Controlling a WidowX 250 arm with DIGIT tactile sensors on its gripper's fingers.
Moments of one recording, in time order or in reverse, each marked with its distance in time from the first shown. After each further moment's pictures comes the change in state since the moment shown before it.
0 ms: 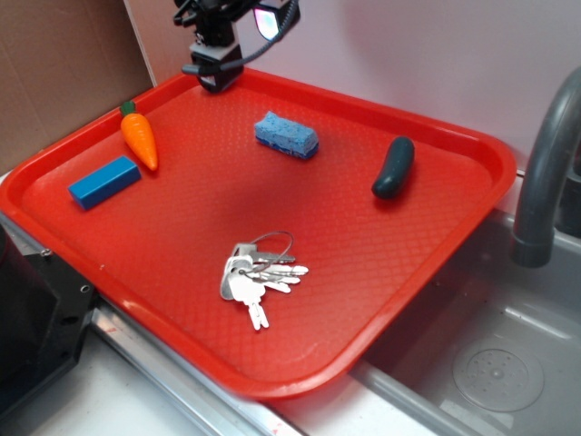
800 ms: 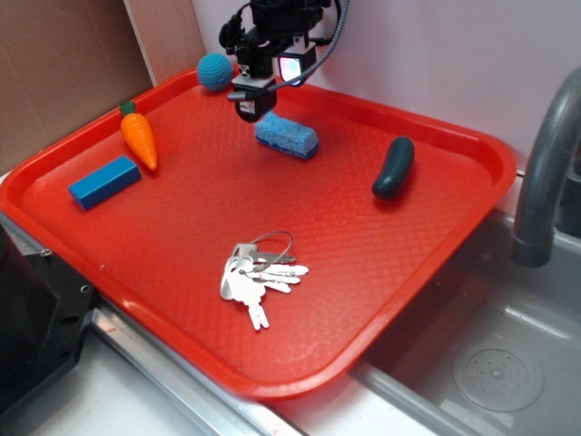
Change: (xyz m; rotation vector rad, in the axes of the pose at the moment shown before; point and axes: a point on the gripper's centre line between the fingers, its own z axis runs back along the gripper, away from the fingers) arm -0.008 0.027 -0.051 -0.186 -0.047 0.189
